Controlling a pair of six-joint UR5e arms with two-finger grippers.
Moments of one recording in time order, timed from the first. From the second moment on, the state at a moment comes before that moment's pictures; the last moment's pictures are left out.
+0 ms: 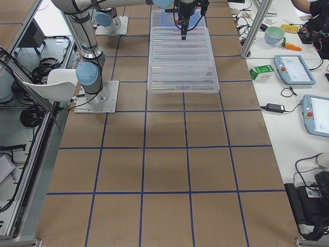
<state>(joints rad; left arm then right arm) -1.60 -1.80 -1.84 -1.02 1.48 0.00 1.55 -1.50 1.39 -1.50 -1.57 0.17</state>
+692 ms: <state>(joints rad) -1.59 -1.80 -1.82 -0.98 1.48 0.01 1.54 -1.50 1.40 -1.50 -1.57 0.16</state>
